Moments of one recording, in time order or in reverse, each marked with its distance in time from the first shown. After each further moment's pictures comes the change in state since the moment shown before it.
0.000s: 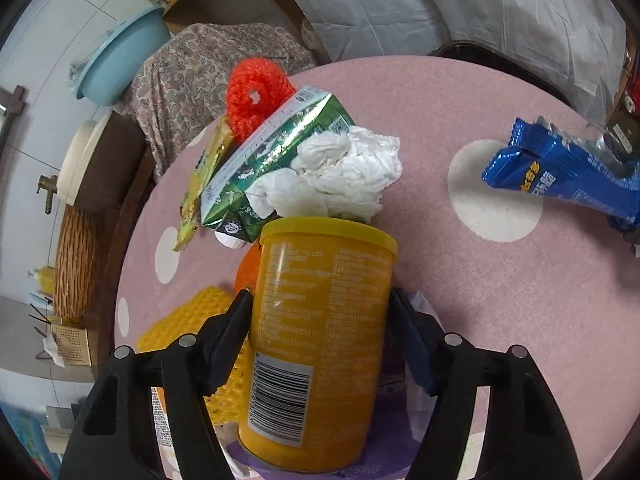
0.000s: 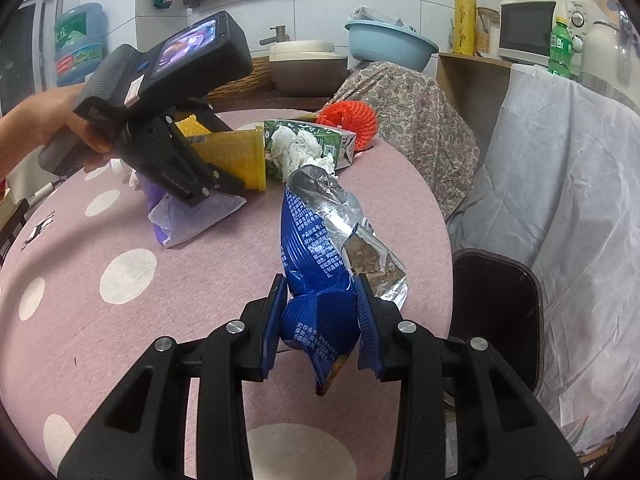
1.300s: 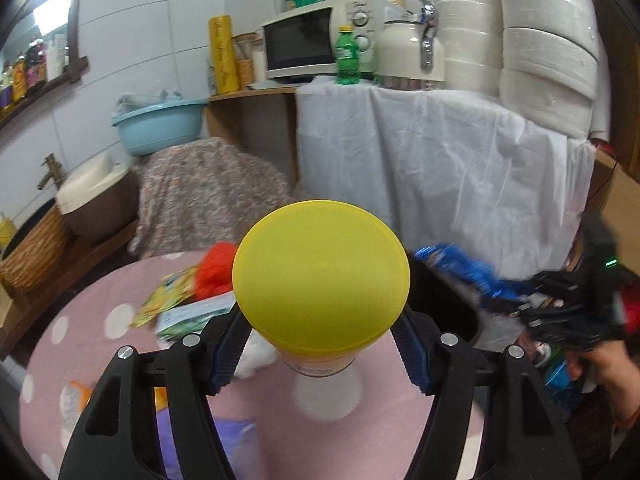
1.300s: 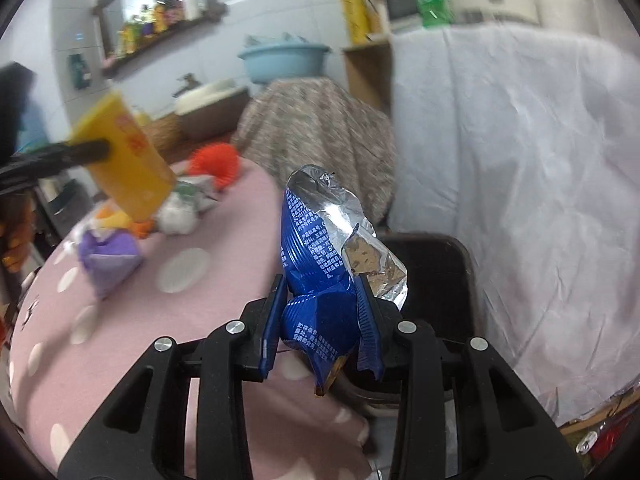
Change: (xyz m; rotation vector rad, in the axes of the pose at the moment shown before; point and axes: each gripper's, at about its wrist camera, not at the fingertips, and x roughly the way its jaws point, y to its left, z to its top) left arm -0.113 -0.033 0.051 -0.393 -0.549 -0.212; right arm -0.030 -0.156 -0.013 0.308 -0.023 -0.089
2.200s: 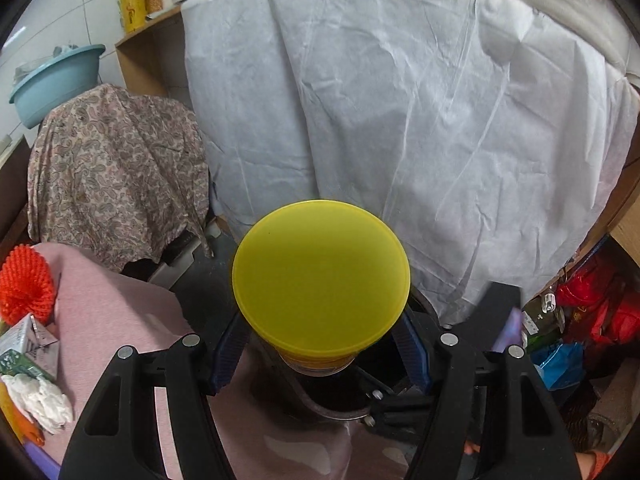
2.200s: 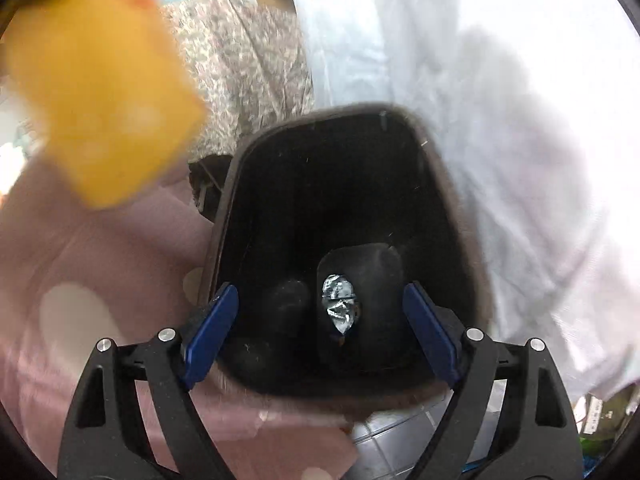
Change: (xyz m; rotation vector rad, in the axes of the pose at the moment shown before) left arm 0.174 -0.118 0.008 0.045 0.278 -0.132; right arm 0.127 -0.091 -0.081 0.174 0.179 -0.153
